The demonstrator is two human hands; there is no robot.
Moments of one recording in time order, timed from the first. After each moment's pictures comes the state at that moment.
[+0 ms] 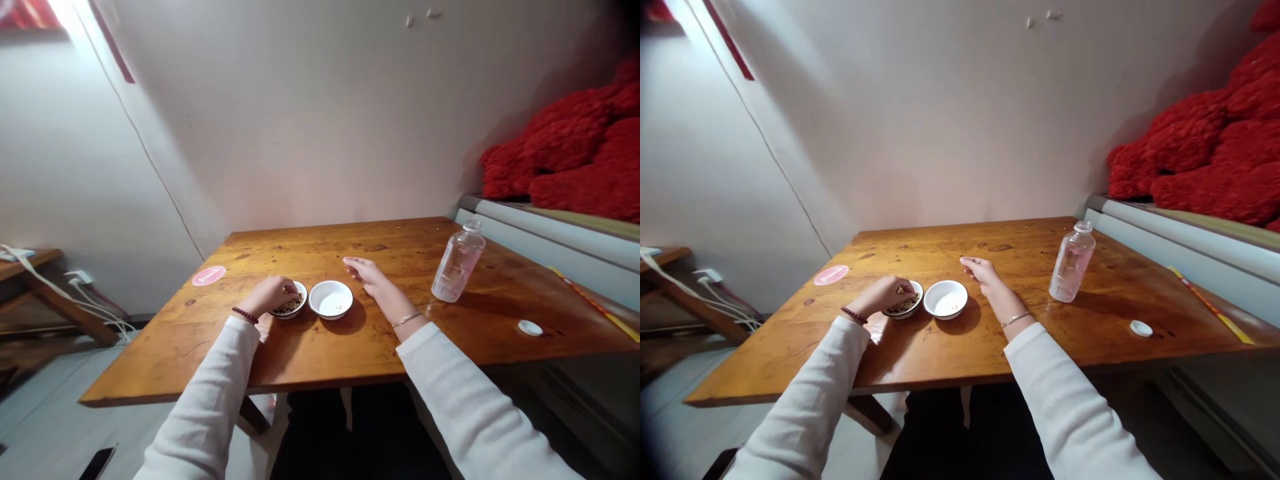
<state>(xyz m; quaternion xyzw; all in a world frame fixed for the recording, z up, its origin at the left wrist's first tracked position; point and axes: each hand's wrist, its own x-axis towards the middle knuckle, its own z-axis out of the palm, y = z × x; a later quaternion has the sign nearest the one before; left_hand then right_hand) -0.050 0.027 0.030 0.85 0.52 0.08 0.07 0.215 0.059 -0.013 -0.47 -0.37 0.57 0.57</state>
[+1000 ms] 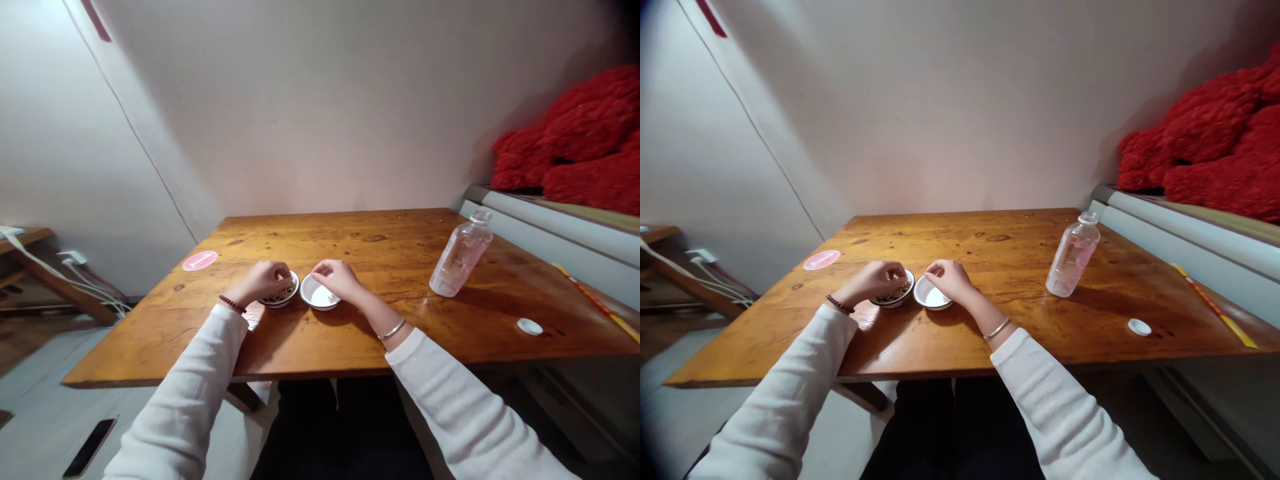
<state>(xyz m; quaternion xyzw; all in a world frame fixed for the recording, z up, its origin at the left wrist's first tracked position) -0.040 0.023 0.032 0.84 0.51 0.17 0.06 0.175 0.029 -0.018 -0.46 -0.72 0.28 0.43</state>
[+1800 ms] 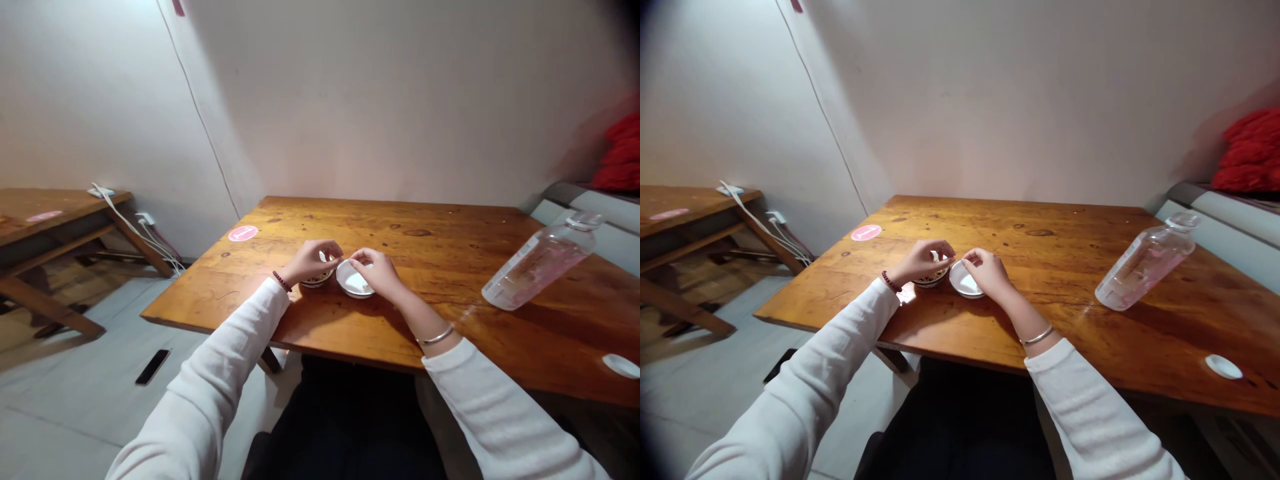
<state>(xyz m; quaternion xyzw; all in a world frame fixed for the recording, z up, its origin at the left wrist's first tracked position) -0.019 0.011 0.021 0.84 0.39 0.34 0.17 0.176 0.016 -0.022 -0.47 -0.72 0.28 0.43</state>
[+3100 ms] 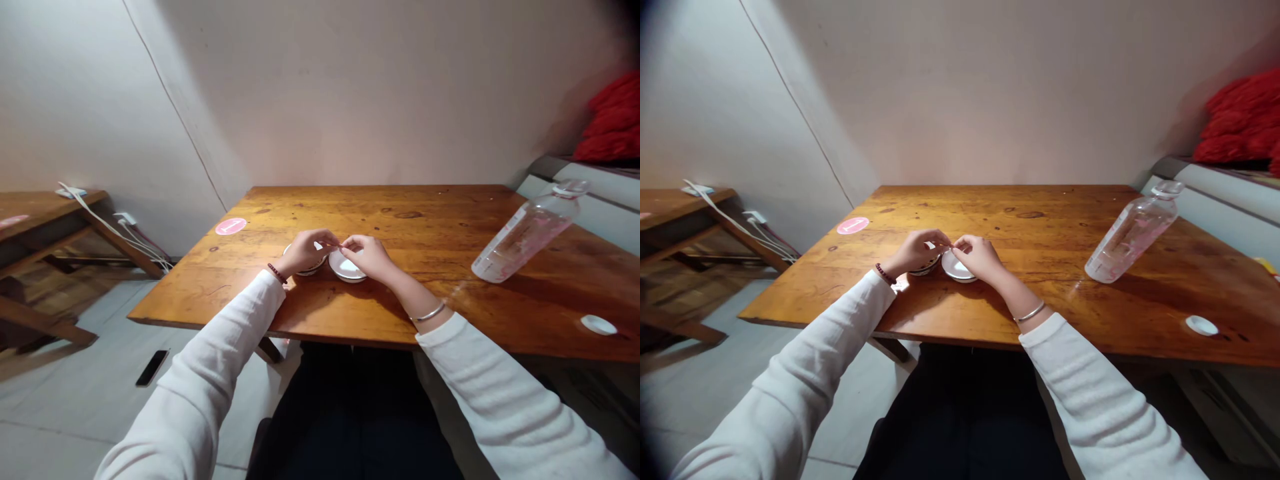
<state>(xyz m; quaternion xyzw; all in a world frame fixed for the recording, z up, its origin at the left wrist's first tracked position) -0.011 0.019 0.006 0.83 0.38 0.35 0.20 0.179 0.014 -0.021 -0.47 -0.74 0.25 0.41</state>
